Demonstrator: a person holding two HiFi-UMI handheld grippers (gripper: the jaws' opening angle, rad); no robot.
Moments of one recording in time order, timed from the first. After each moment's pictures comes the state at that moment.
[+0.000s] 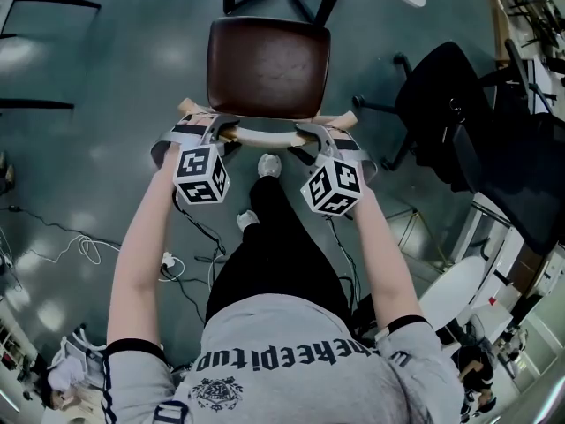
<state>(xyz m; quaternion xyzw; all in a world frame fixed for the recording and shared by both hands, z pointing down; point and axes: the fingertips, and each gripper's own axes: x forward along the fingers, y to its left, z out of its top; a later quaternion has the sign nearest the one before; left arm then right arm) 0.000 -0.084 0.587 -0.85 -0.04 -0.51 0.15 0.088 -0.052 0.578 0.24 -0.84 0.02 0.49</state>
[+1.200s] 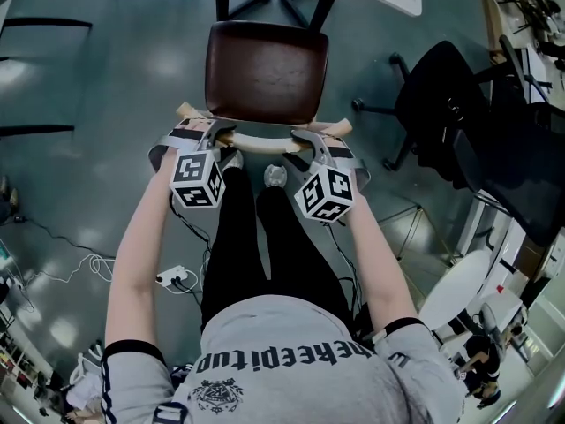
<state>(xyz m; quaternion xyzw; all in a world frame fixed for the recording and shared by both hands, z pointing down) -0.015 -0.134 0.585 -0.84 -0.08 -0.50 0.18 0.069 -0.092 0.577 0.28 -0.82 0.04 0.49</state>
